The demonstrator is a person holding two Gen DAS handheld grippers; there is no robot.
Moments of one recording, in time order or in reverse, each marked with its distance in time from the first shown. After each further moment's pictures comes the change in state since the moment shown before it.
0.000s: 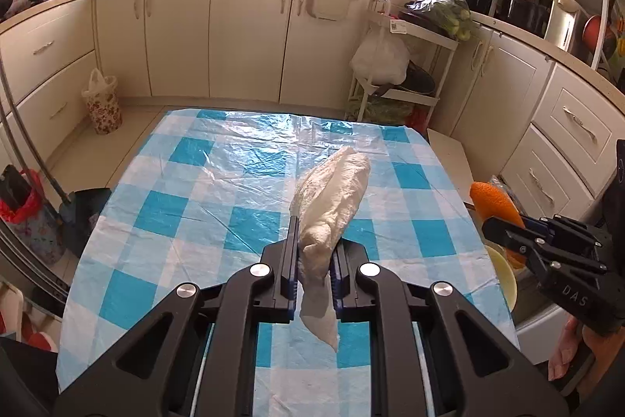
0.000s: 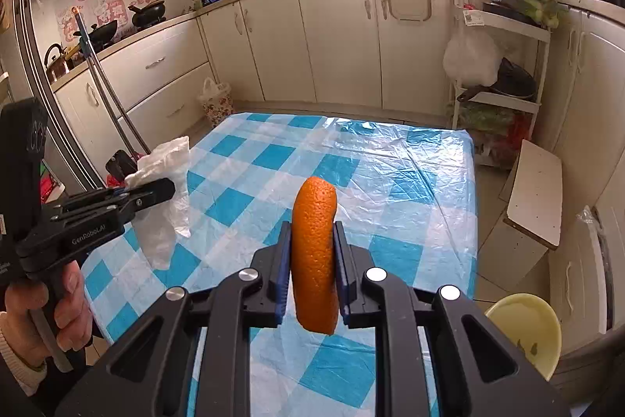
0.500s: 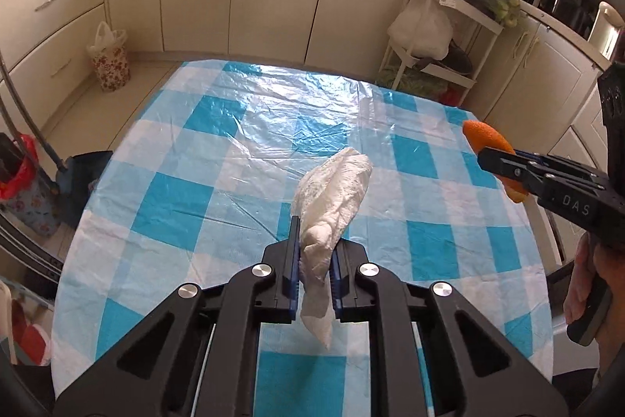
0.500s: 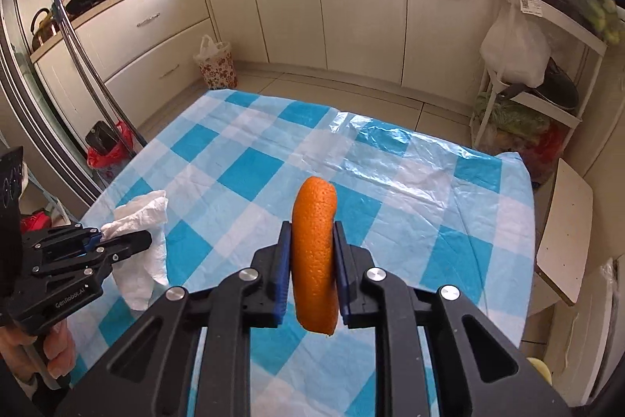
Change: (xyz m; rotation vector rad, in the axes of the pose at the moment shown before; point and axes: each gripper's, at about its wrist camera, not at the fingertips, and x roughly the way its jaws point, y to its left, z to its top) left arm 0.089 0.069 0.009 -0.090 0.134 0.034; right arm 0.112 -0.014 0.062 -0.035 0.153 0.043
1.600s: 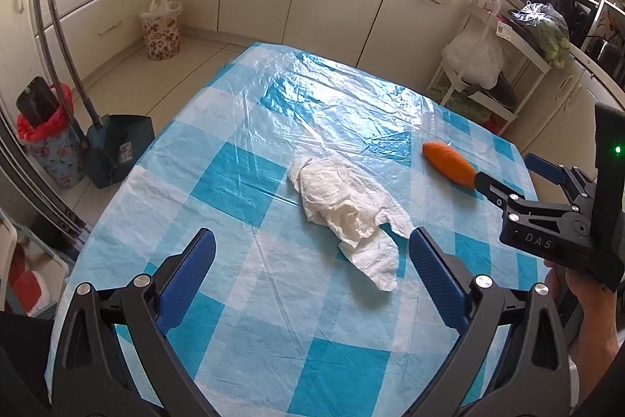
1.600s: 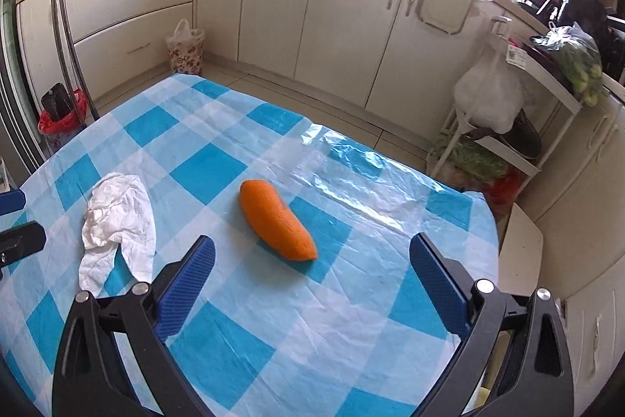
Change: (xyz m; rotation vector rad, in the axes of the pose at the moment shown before) left arm 0.007 0.044 -0.011 -0.191 0.009 0.110; right arm 0.061 0.025 0.013 -0.197 -0.029 -0.224
